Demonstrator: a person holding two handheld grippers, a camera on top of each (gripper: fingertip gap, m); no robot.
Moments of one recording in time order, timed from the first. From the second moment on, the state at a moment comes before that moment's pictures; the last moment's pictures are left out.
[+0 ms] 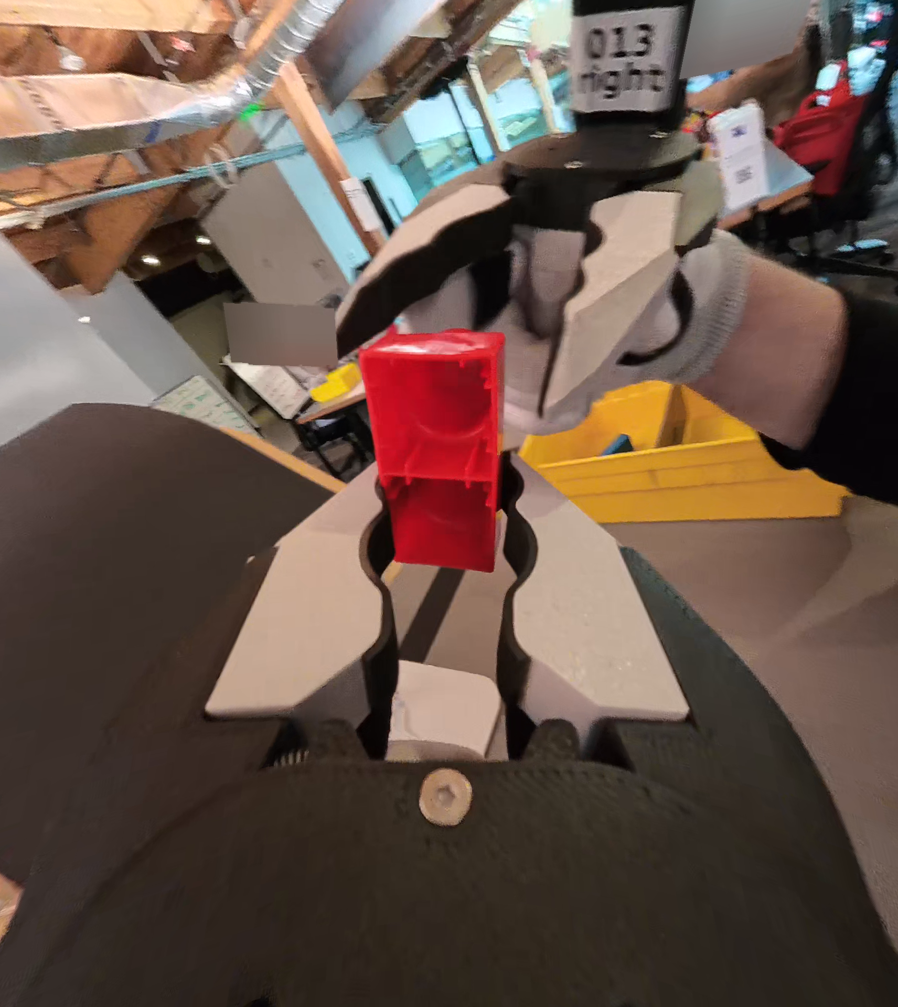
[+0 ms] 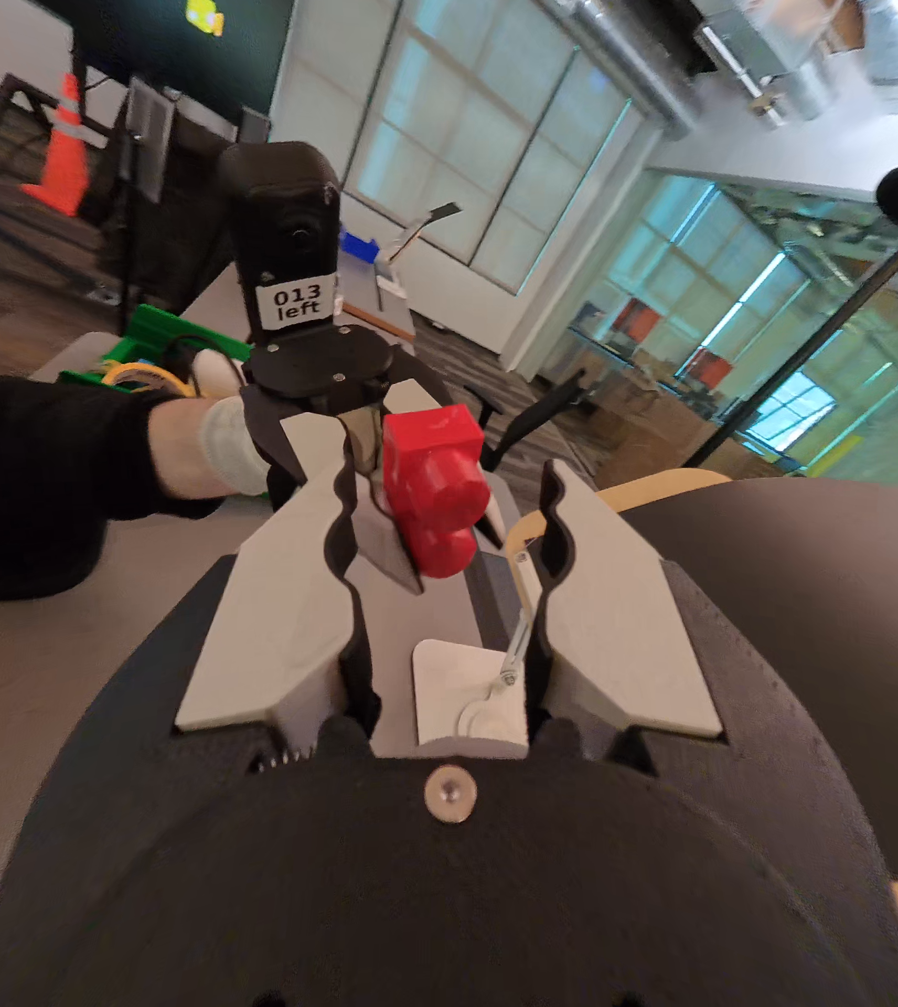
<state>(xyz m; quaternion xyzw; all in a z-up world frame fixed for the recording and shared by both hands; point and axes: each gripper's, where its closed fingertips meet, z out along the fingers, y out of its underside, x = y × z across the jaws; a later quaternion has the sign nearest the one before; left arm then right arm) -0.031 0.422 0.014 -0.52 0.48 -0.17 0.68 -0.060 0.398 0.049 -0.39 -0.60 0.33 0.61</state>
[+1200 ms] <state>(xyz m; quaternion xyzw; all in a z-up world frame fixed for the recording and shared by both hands) -0.111 0.483 0.043 -0.54 0.30 0.28 0.74 -0.099 0.461 0.061 -0.52 -0.41 0.25 0.71</state>
